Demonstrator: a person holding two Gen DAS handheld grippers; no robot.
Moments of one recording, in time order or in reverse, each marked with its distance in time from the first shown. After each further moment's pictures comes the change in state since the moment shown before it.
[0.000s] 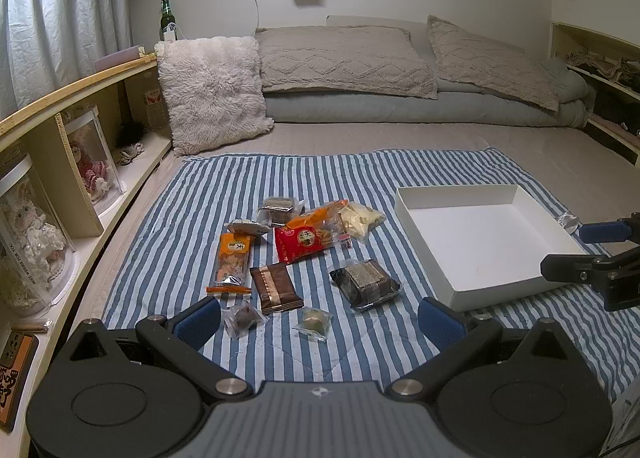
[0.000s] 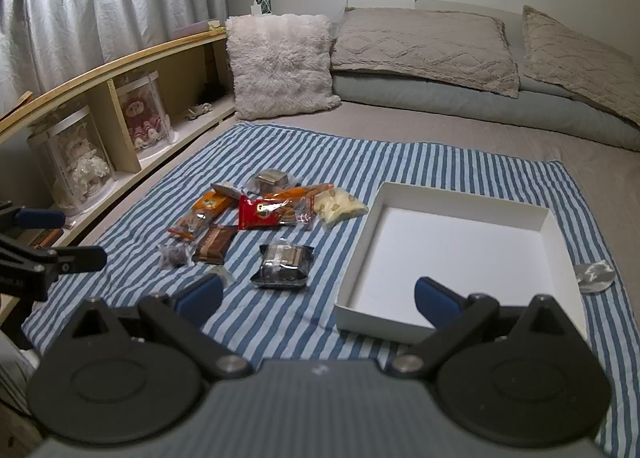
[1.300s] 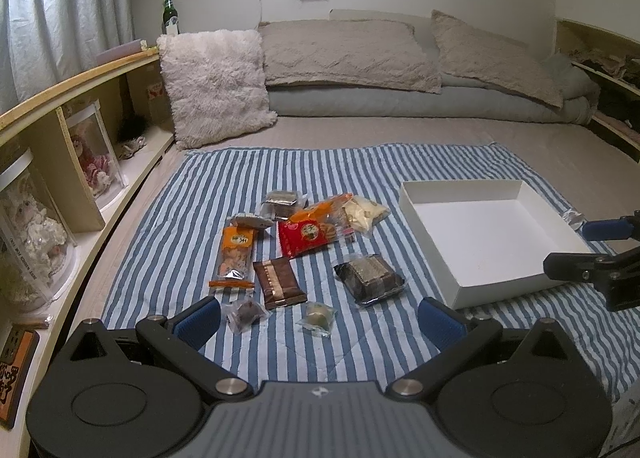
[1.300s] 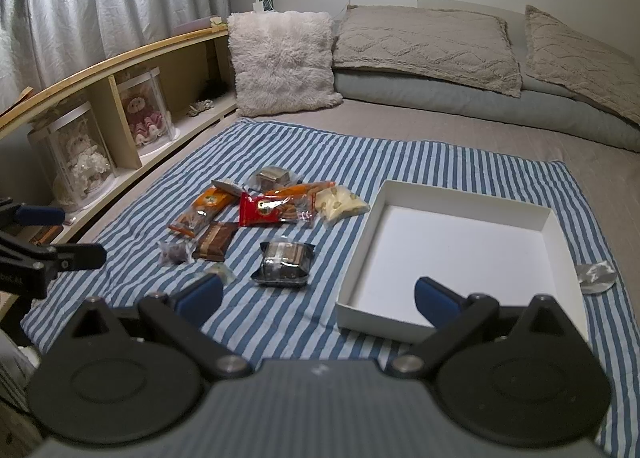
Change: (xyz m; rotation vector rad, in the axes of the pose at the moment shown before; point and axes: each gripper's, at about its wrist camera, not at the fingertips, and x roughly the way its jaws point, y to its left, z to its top) left arm 0.008 0.001 -0.002 -0.004 0.025 0.015; right arm 0.001 0.001 0.000 -0.001 0.000 -0.003
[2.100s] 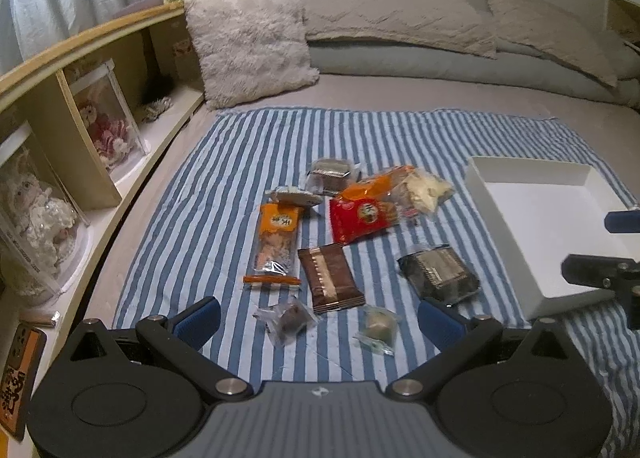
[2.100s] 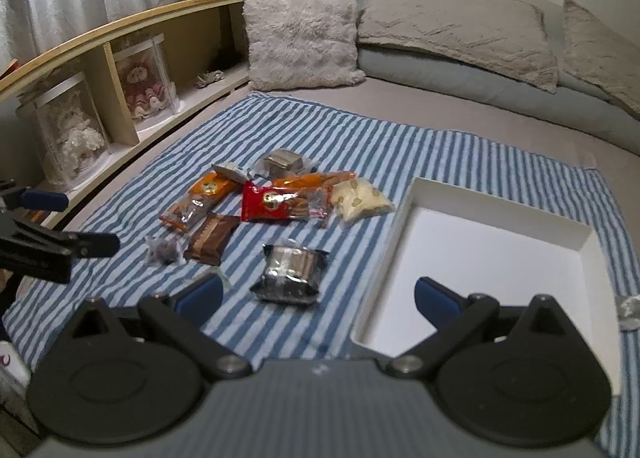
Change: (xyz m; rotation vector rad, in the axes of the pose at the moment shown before) left arm 0.084 0.036 0.031 -0.041 0.141 0.105; right arm 0.068 0.012 0.023 -0.059 0.086 0.037
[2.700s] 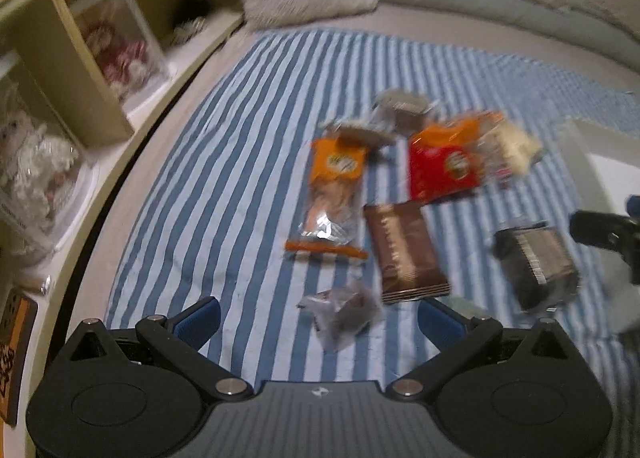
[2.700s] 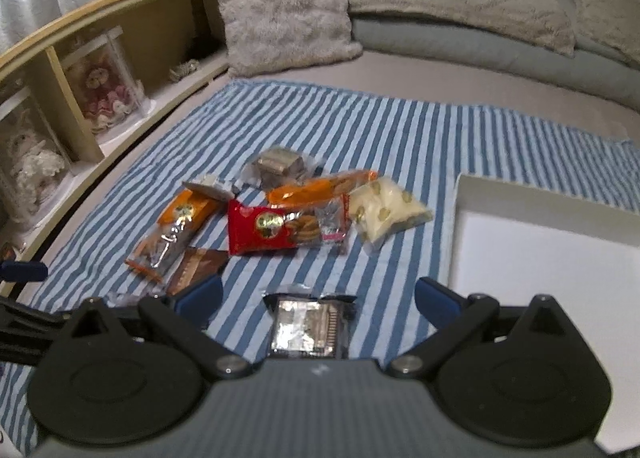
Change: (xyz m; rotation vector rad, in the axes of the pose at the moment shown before) left arm 0.102 0.032 0.008 -0.078 0.211 0.134; right arm 0.092 0.009 0.026 0.099 0.078 -0.001
